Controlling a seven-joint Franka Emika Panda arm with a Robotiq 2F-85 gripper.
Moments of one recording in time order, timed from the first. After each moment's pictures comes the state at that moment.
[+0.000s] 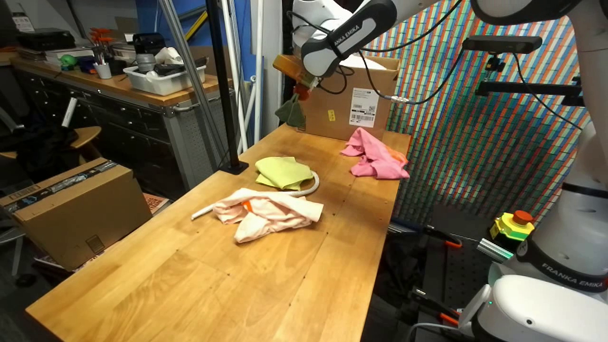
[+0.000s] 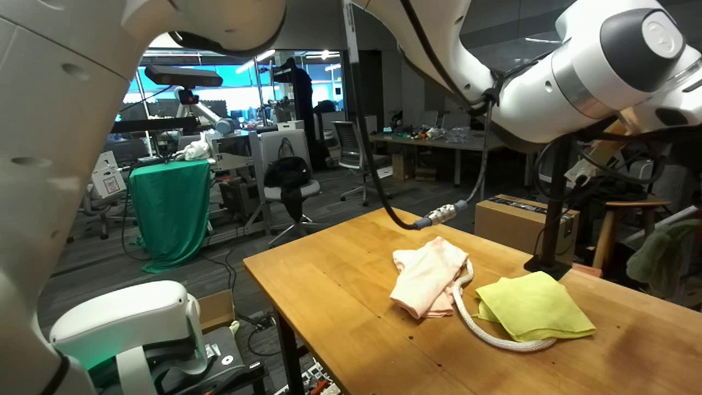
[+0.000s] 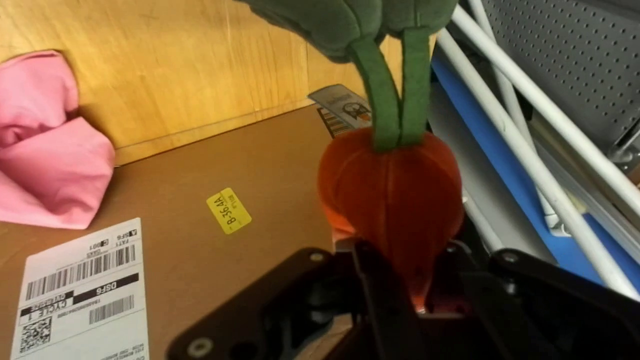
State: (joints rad) arm 0.06 0.56 -0.43 -1.55 -0.39 2.54 1.61
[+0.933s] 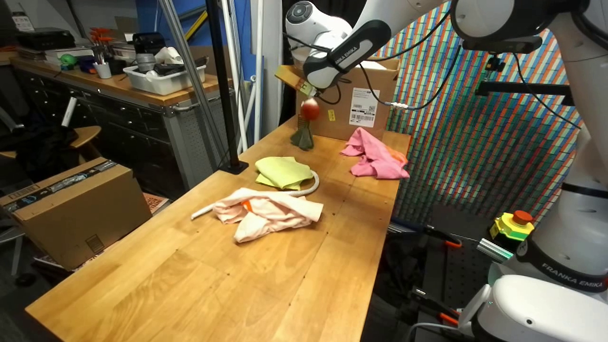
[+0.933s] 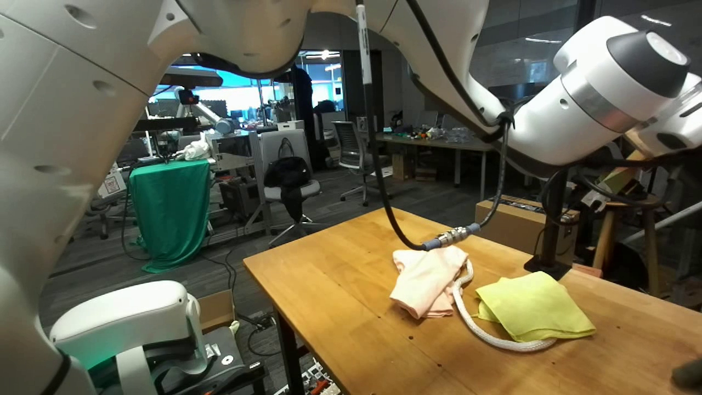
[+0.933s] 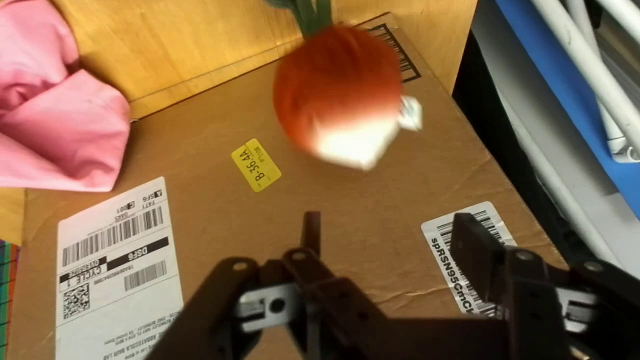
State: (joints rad) arm 0.08 0.64 -0.49 -1.49 -0.58 2.46 1.86
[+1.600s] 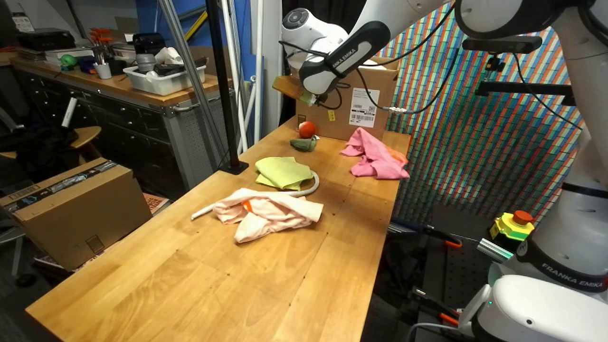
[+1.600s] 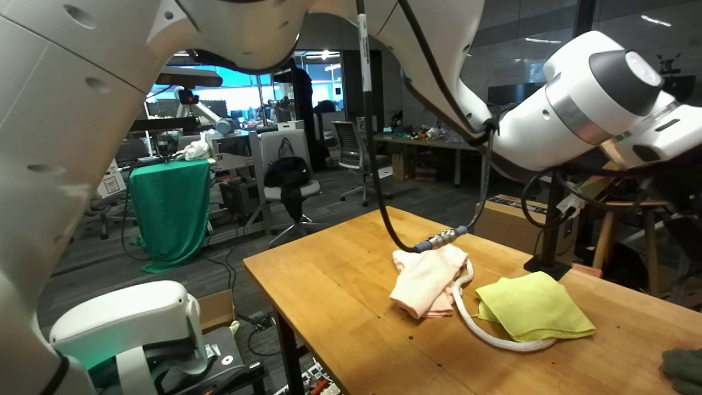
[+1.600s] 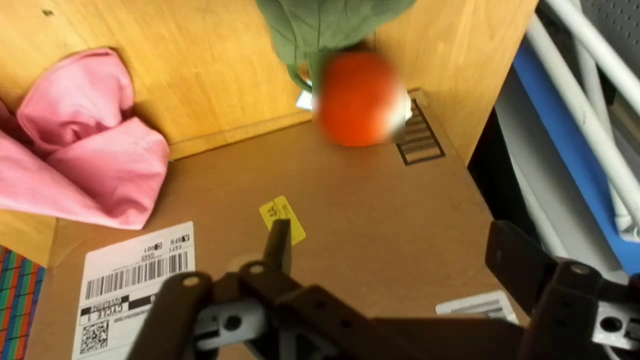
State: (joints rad) arm 0.05 0.62 -0.40 -1.53 -0.56 2.42 1.76
